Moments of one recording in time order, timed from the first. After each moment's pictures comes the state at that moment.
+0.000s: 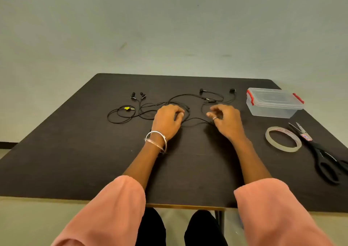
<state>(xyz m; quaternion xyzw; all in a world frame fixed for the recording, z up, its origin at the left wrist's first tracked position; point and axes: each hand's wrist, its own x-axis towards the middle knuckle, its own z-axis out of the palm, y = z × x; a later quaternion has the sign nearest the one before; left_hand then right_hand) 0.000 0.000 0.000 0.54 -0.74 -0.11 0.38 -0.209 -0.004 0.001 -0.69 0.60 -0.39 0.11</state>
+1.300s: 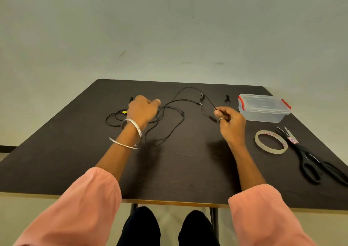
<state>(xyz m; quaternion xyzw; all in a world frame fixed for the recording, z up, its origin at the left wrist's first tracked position) 0.035 0.008 0.059 0.70 -0.54 -0.21 0.41 -0.220 0.018 0.008 -0.59 0.57 -0.56 0.13</state>
